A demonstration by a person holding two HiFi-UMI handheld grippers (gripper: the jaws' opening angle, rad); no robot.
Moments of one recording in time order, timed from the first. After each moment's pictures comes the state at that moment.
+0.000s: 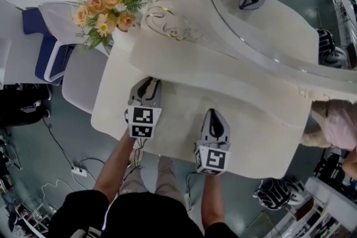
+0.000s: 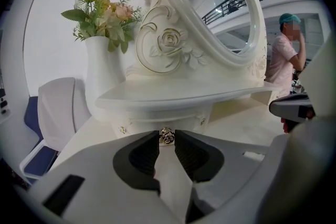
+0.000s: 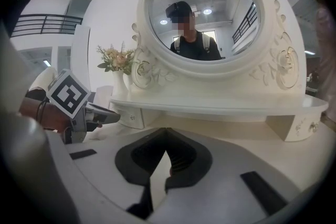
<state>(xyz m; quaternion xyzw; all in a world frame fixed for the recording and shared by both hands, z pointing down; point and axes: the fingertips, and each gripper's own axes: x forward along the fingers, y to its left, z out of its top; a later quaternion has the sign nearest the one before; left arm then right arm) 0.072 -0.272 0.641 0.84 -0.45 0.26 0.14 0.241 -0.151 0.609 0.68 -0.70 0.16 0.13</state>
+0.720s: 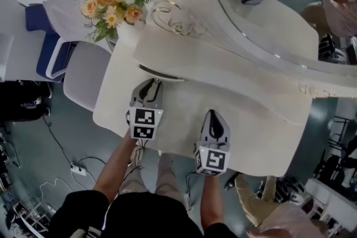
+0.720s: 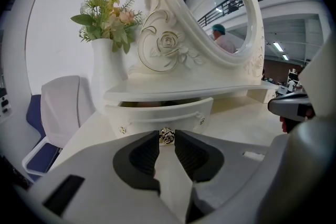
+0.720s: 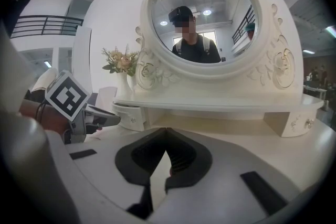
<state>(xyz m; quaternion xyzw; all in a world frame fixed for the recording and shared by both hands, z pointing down) 0.061 -0.249 0.641 0.84 -0.45 0.26 0.15 0.229 -0.135 0.604 0.68 -0.70 0.16 0.12</state>
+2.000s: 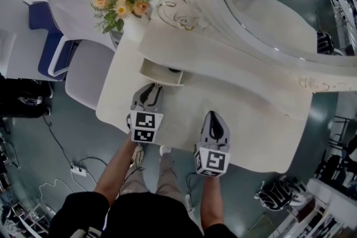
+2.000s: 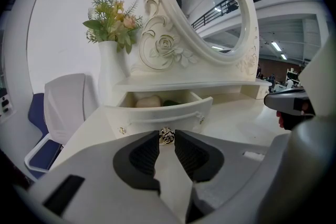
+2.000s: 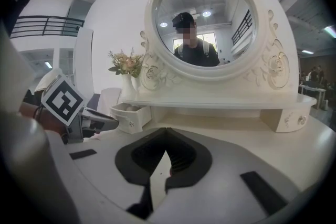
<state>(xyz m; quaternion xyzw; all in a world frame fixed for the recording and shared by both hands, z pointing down) 0.045 -0.213 0.641 0.84 -0.45 0.27 0.15 0.214 -0.108 0.598 0.69 -0.70 0.16 0.12</state>
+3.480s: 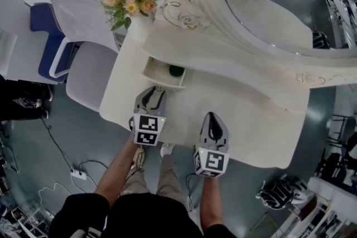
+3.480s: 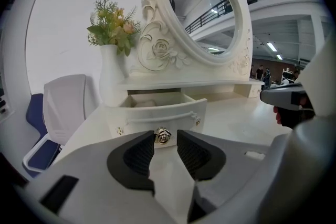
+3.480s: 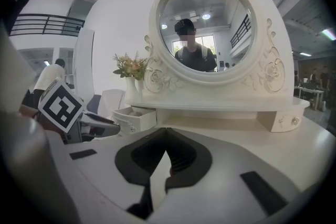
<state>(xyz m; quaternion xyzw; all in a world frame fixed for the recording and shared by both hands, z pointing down) 0.038 -0.189 0.637 0.85 -0.43 0.26 0.14 0.196 -0.090 0.586 0.70 -0.69 0.15 0.12</state>
